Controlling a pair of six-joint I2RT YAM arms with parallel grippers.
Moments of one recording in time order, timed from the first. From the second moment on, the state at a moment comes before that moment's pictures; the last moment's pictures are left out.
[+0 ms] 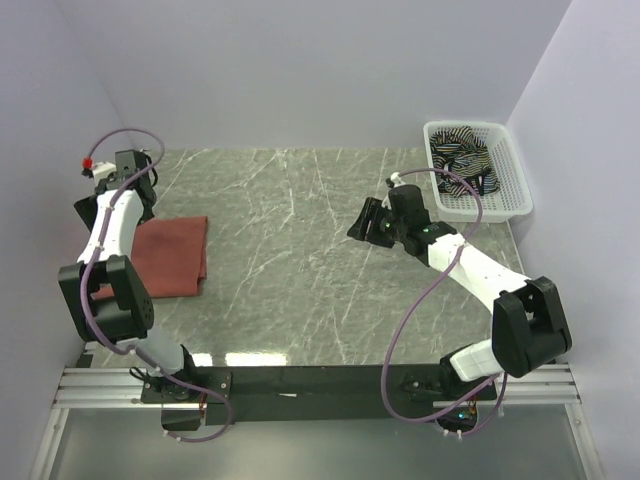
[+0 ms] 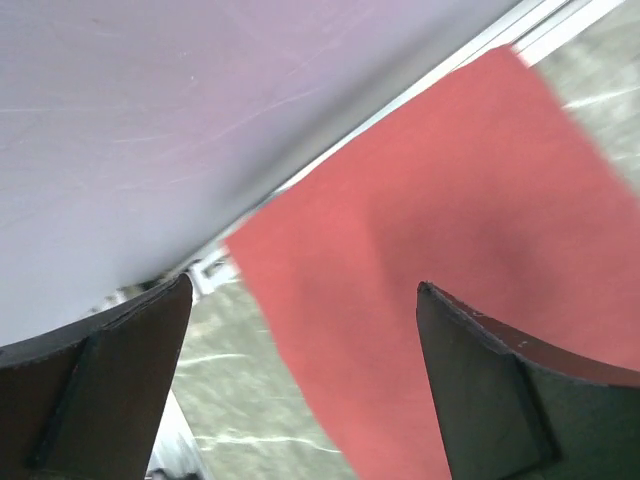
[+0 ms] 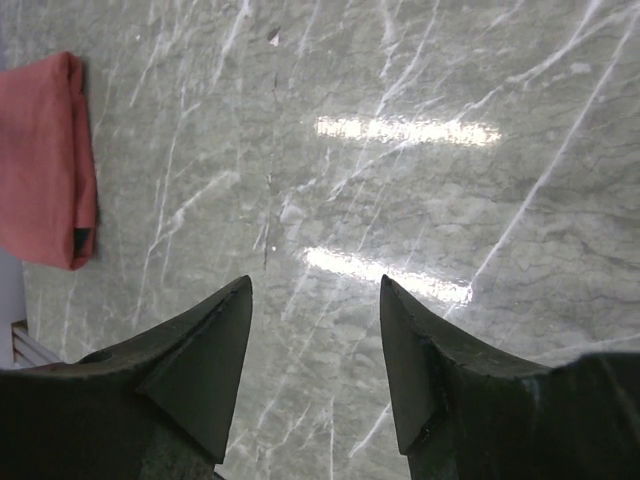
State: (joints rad) left arm 0.21 1.61 1.35 -0.83 -0.78 -0.41; right arm 0.42 1.42 0.93 -0.19 -0.18 0.62
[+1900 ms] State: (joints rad) left arm -0.43 1.30 1.04 -0.48 0.11 -0.52; right arm -0.20 2.60 2.25 -0.32 0.09 1.05
